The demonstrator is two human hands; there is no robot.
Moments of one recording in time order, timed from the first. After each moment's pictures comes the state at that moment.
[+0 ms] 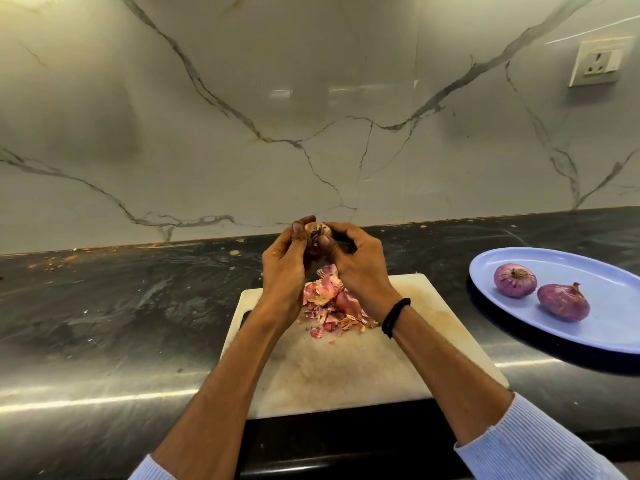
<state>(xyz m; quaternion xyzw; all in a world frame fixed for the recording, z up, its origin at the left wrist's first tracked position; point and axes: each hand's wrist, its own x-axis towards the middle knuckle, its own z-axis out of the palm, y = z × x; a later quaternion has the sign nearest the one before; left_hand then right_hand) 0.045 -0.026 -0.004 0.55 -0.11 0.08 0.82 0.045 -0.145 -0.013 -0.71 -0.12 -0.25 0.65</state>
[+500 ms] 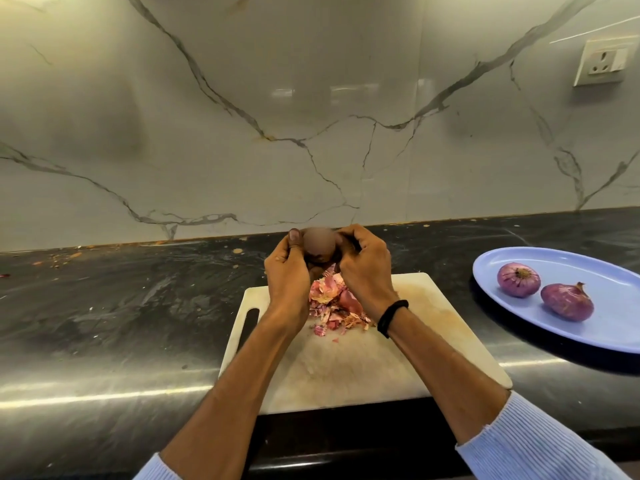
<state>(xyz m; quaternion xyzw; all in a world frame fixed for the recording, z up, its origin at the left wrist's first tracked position) 0.043 -0.033 -0.010 0.56 -0.03 0.13 0.82 0.048 -0.141 -0.020 -0.76 -0.07 -0.35 0.55</state>
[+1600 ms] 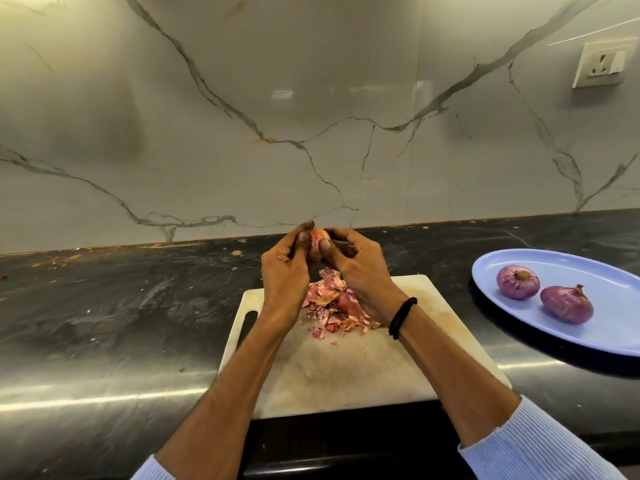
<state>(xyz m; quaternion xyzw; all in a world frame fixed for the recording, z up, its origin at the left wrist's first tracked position) 0.050 -0.022 -0.016 0.66 -0.14 0.22 0.71 0.041 -0.143 -0.012 -0.67 -0.12 -0.16 0.71</state>
